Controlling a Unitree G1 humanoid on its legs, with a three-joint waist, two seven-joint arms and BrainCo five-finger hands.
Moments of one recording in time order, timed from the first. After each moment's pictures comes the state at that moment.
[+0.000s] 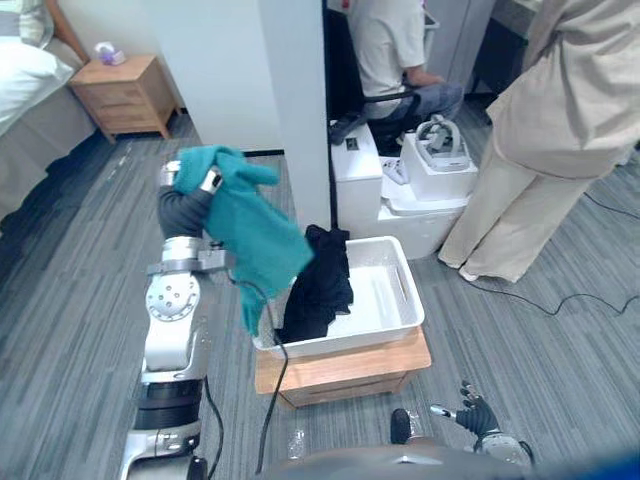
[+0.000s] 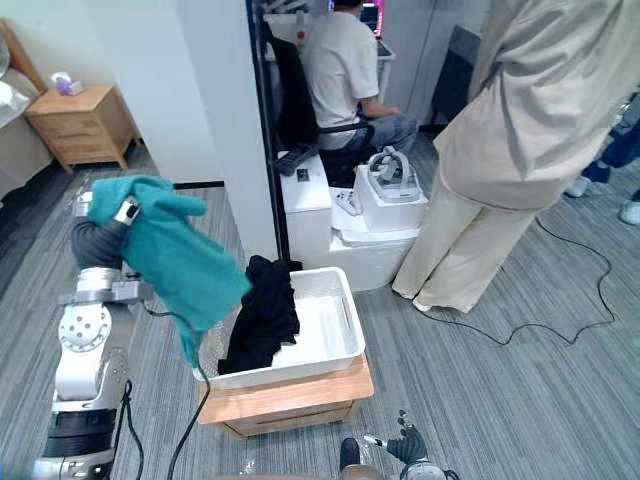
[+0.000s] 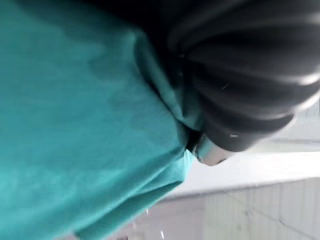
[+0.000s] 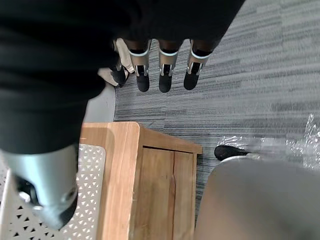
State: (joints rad) left arm -0.17 0.29 0.11 -0.17 -0.30 -0.18 0.07; right arm 0.27 -0.16 0.09 0.65 -0.08 -0.04 -0.09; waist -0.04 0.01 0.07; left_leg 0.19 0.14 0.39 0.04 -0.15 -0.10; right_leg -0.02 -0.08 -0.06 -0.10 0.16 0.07
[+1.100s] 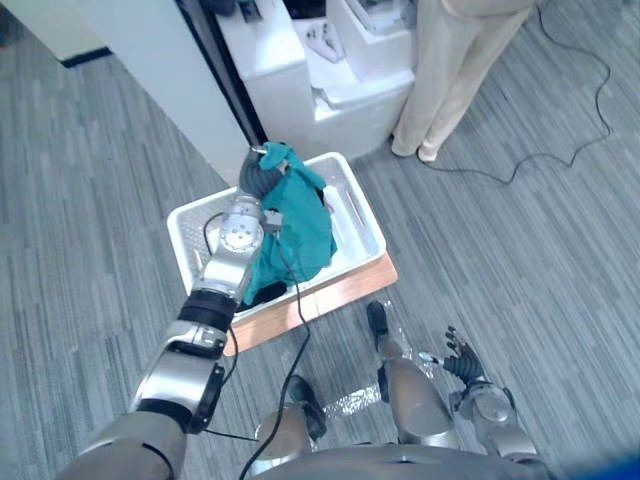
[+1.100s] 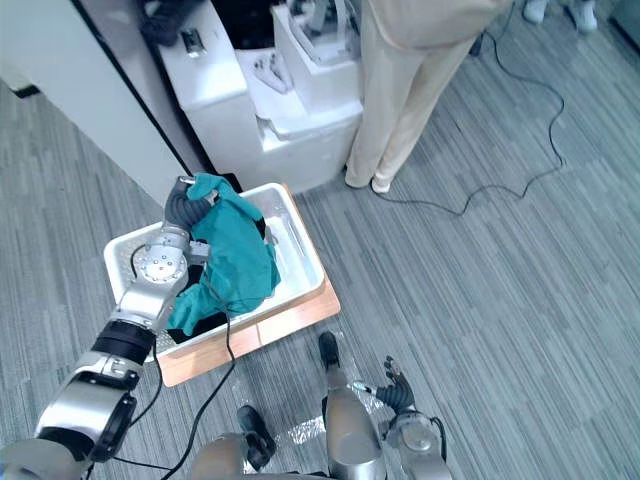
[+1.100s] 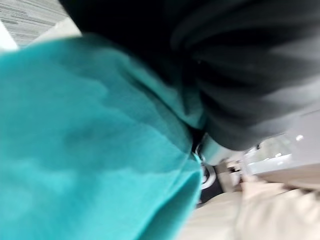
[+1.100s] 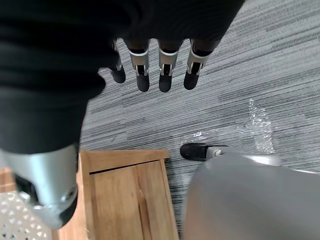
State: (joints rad) left arm -0.65 0.37 -0.16 0.58 -0.09 -0.14 0.21; right arm 0.07 -0.17 0.11 0.64 0.02 -0.15 -0.10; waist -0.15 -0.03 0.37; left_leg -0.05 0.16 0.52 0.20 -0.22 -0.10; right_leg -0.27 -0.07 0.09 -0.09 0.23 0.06
